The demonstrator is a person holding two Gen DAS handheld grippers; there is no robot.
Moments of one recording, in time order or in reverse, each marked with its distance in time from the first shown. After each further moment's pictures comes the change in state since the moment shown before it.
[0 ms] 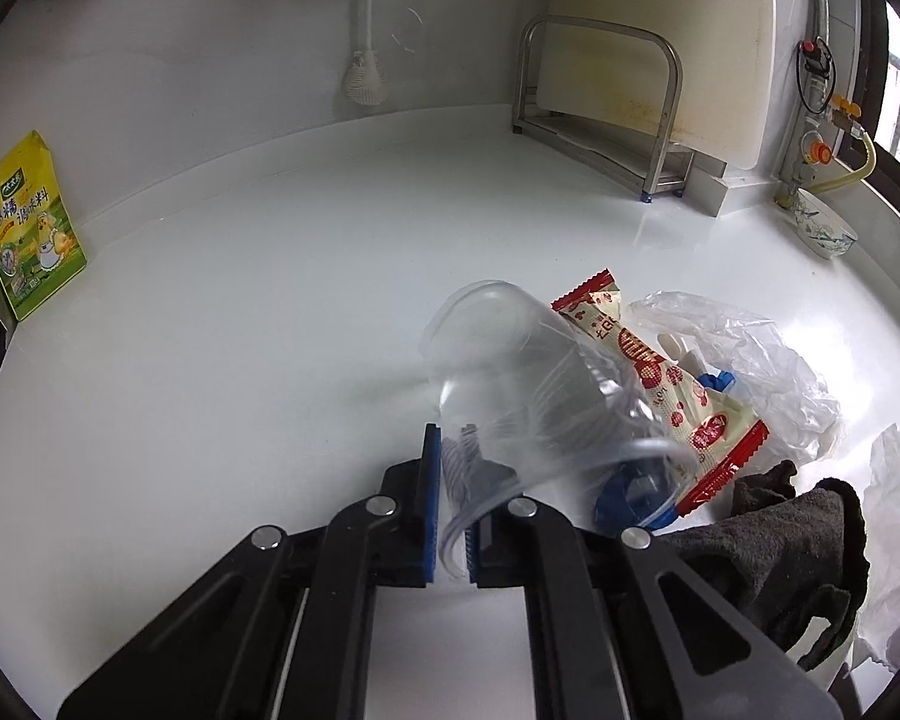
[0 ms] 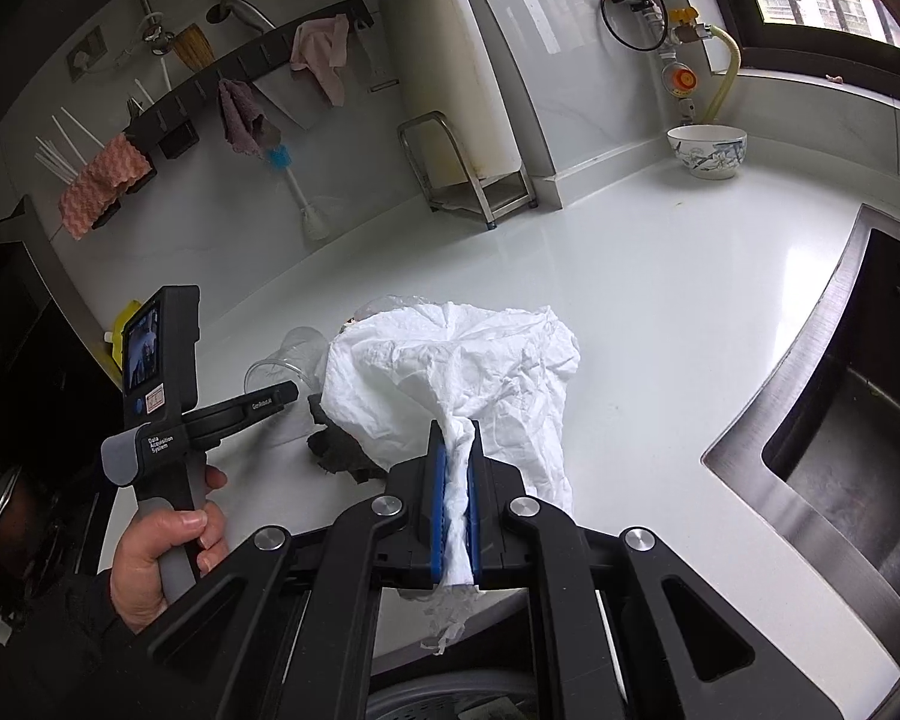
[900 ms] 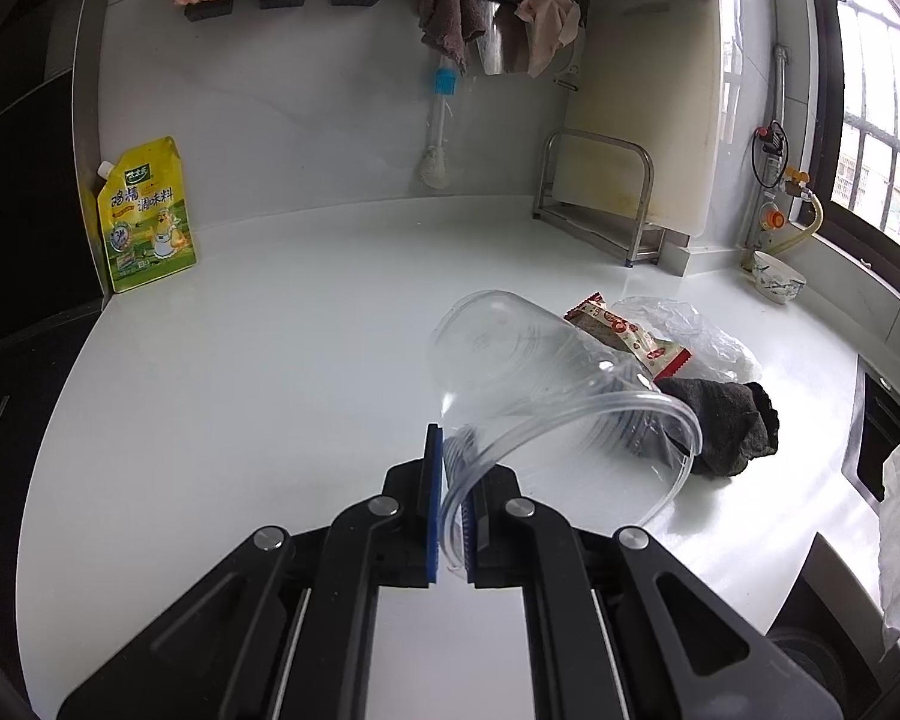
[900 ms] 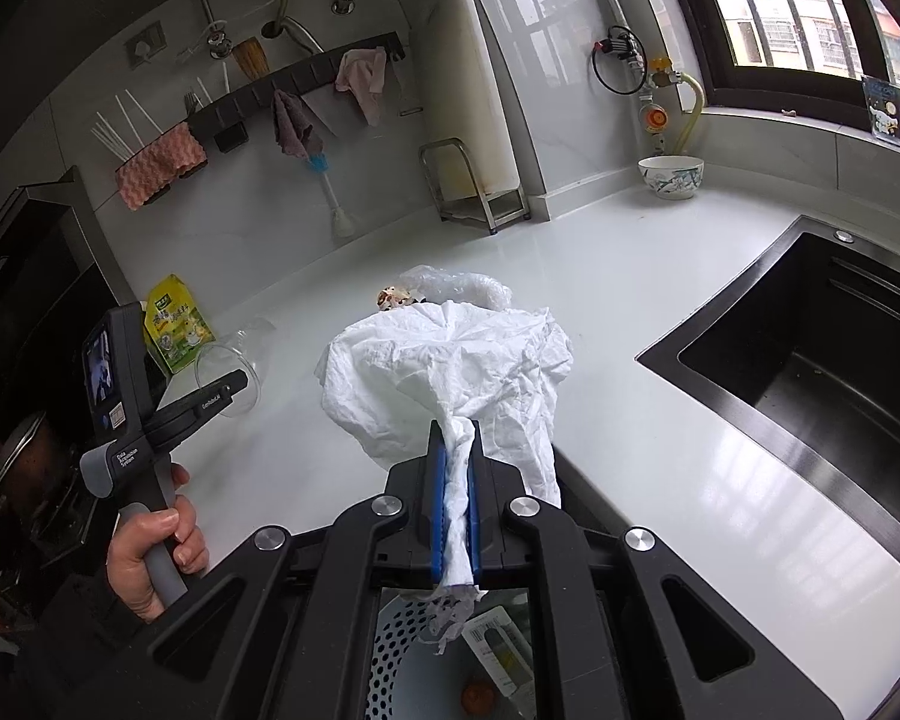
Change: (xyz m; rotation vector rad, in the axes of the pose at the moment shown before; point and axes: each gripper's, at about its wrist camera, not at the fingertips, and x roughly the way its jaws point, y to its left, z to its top) left arm -0.118 0.047 -0.088 -0.062 -0.231 0.005; right arm -0.110 0.030 -0.068 -0.060 -0.067 -0.046
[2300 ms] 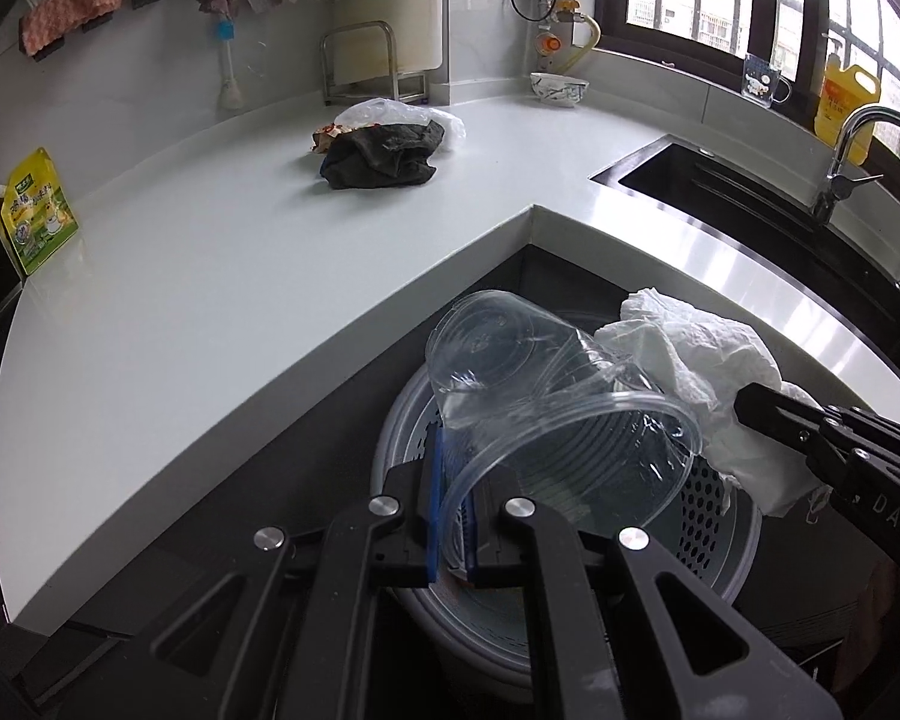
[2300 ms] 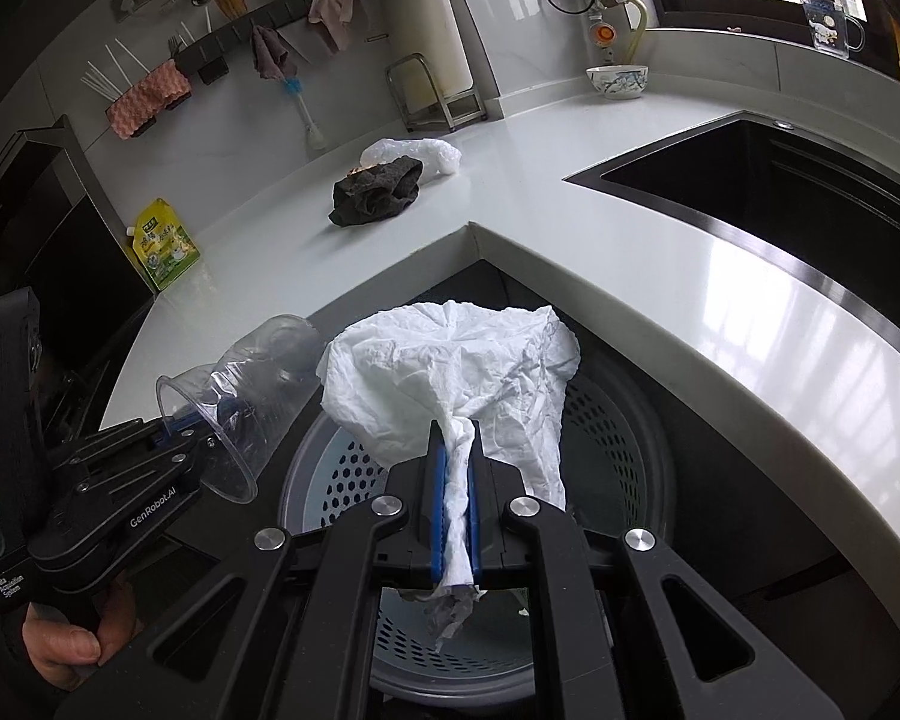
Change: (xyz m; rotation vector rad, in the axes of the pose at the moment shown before) left arm -0.123 -0.103 -0.143 0.305 0.242 -0.253; right arm -0.042 -0.022 -0.106 0.054 0.166 -0.051
